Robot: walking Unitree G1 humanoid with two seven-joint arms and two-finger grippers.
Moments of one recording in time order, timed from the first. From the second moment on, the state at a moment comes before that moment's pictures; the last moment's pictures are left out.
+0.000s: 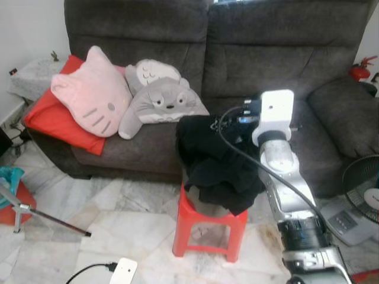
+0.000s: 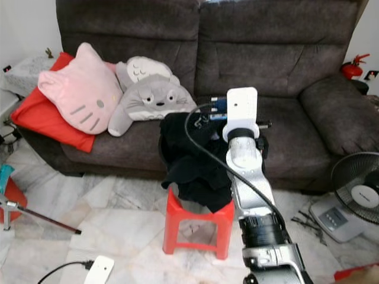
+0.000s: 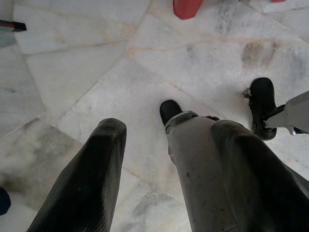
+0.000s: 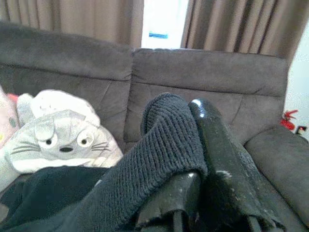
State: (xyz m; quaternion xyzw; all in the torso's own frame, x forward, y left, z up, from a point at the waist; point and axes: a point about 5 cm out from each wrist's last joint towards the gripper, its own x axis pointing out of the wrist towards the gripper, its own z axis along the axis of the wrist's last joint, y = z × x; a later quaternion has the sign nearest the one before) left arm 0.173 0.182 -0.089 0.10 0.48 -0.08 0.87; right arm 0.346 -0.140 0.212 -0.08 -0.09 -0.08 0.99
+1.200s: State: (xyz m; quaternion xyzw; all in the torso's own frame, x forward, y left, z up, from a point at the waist) left arm 0.176 0.182 -0.088 0.10 0.48 -0.08 0.87; right arm 0.327 -0.219 0.231 -0.11 -0.12 -0.31 0.93
